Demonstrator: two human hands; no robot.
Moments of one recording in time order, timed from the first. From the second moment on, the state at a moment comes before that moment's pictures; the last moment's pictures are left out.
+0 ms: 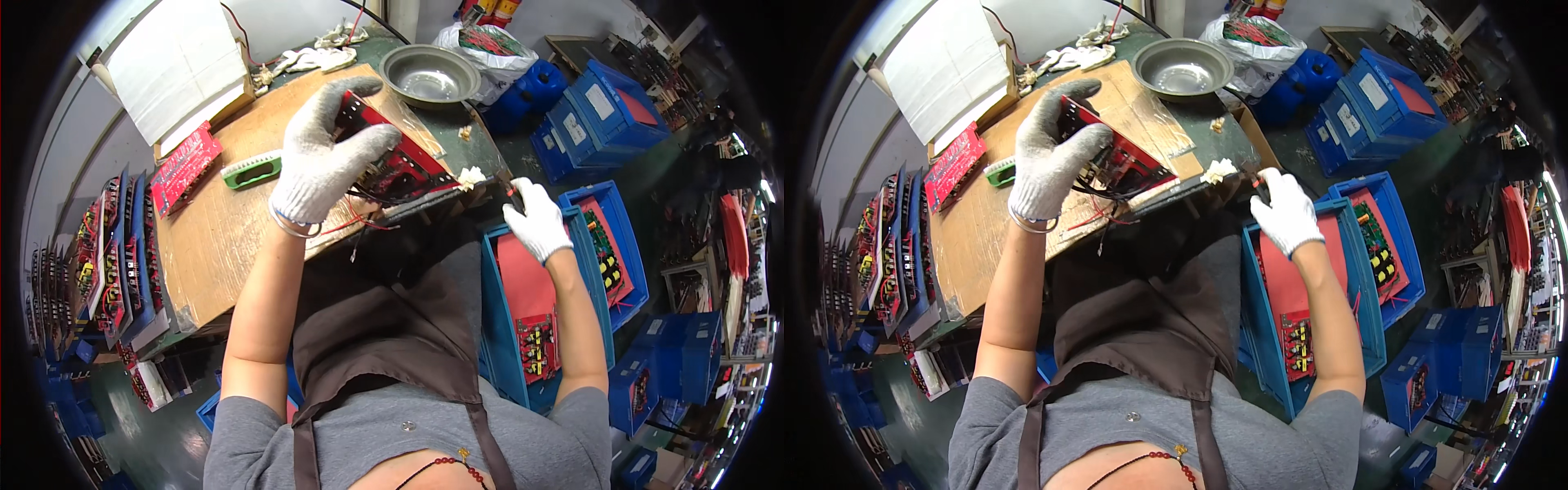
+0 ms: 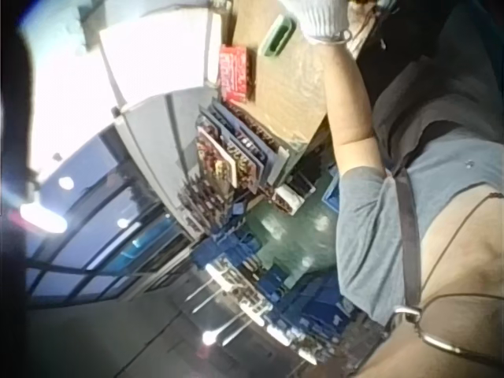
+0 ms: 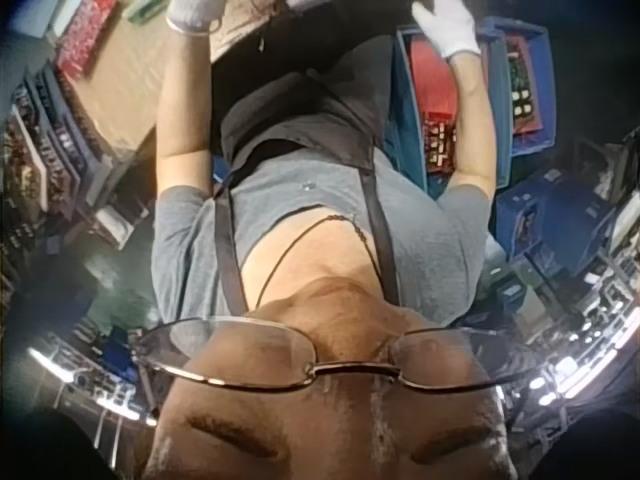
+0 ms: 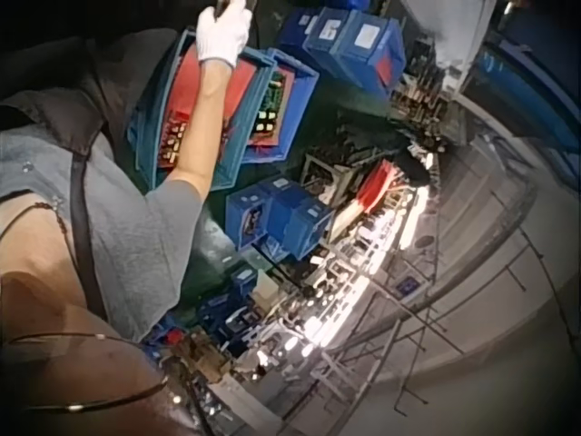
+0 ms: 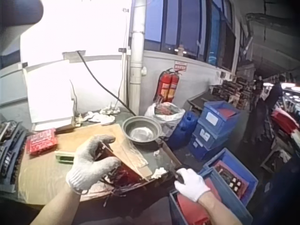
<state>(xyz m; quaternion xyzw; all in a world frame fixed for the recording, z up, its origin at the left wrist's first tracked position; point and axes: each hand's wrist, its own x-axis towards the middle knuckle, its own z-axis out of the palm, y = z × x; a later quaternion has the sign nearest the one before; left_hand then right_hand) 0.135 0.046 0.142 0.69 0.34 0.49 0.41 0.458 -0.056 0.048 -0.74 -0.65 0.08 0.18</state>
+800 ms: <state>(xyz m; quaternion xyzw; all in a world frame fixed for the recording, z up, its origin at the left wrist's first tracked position) 0.143 0.049 0.144 0.73 0.35 0.48 0.36 0.399 -0.090 0.172 -0.61 -0.78 -0.06 0.13</state>
